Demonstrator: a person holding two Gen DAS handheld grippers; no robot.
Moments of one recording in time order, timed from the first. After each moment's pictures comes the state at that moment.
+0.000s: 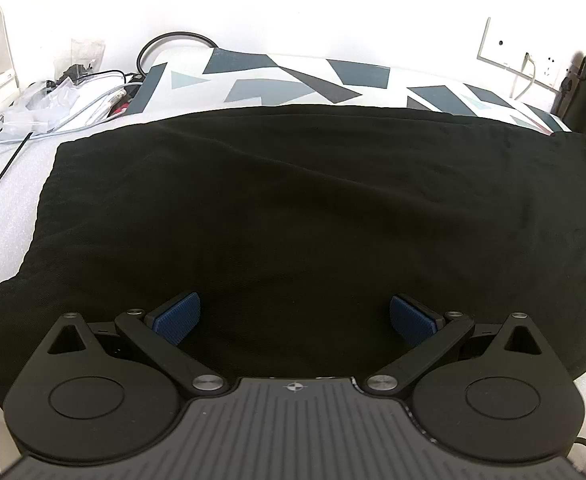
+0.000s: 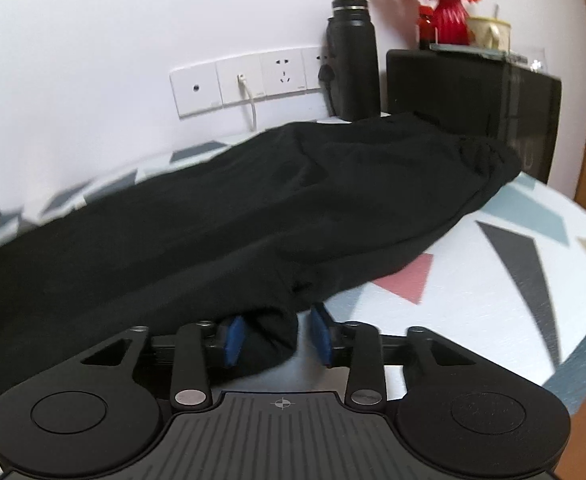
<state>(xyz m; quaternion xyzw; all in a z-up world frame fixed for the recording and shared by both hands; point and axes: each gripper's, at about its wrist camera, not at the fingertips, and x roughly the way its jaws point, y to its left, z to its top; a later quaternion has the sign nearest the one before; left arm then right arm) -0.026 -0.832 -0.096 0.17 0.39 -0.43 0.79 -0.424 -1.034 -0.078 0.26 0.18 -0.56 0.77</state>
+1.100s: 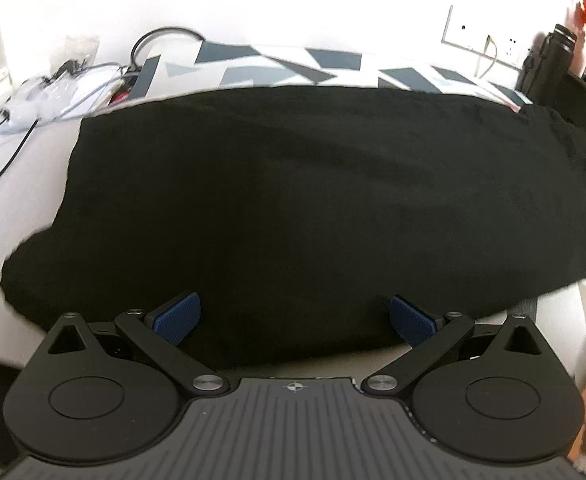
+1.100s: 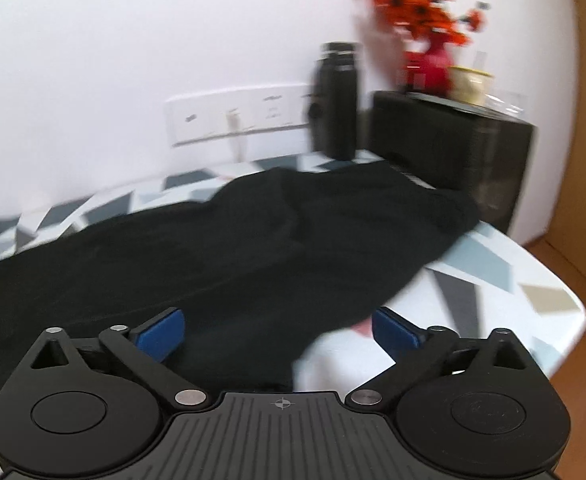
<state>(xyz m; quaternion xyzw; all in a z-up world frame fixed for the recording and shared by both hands) -0.040 -0.767 -0.091 0.18 0.39 -0.47 0.77 -0.409 -1.017 -0.031 0.20 0.23 -0.57 0.76</state>
